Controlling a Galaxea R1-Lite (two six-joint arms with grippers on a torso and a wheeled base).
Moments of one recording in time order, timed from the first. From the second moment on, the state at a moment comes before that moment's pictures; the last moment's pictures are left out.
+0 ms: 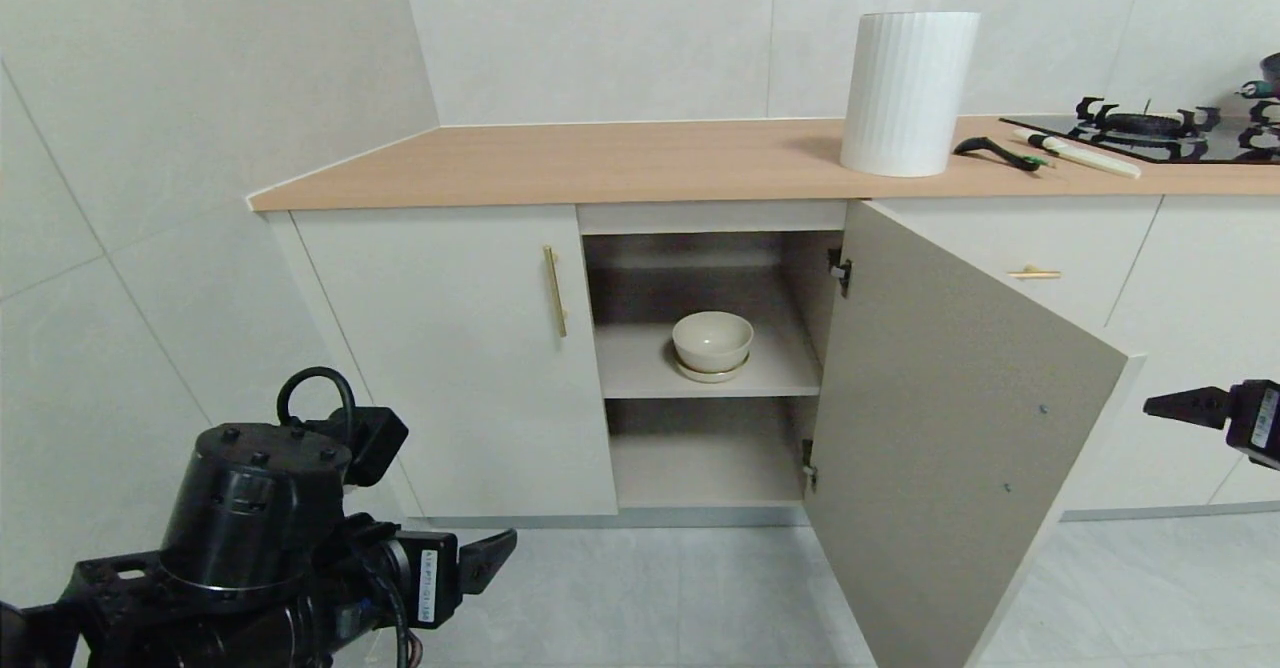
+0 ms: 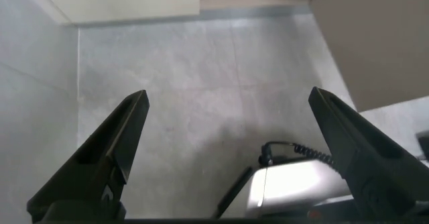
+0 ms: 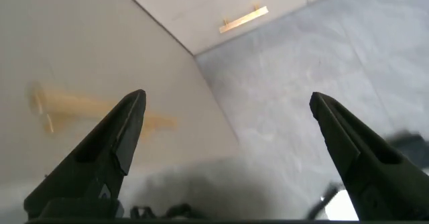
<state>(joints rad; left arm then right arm) -0.54 1.47 -0.44 -0.35 0.27 -0.34 -0.26 1.44 -0.73 -0.09 0.15 0.26</state>
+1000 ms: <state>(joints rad) -0.54 1.42 -0.44 -0.33 0.27 -0.29 0.16 1.64 -0.85 -0.09 0.14 0.26</state>
